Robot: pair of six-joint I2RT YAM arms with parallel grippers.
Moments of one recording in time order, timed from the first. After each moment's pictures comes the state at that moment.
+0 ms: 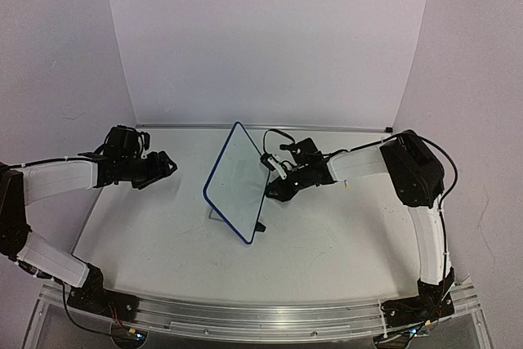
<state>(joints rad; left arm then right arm) -0.31 1.35 0.78 -0.14 0.16 -0.59 0.65 2.24 1.46 -0.06 -0.31 -0.18</state>
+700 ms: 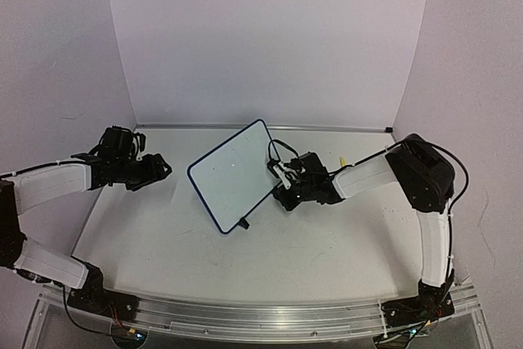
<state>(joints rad) -0.30 1.28 0.77 -0.22 0.13 -0.55 0.70 2.14 1.22 0.18 -0.07 -0.09</state>
